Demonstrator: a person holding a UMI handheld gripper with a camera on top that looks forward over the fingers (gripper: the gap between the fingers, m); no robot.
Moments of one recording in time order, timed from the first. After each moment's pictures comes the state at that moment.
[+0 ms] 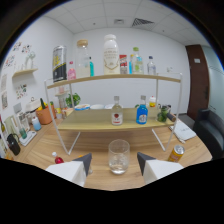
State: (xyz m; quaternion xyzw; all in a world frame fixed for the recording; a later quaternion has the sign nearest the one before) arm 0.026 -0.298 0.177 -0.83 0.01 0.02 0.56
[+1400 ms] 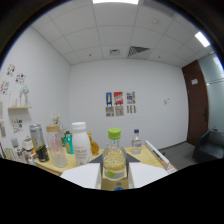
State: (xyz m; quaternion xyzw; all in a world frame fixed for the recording) arm 0.119 -0.185 0.424 -0.72 0.02 0.02 0.69
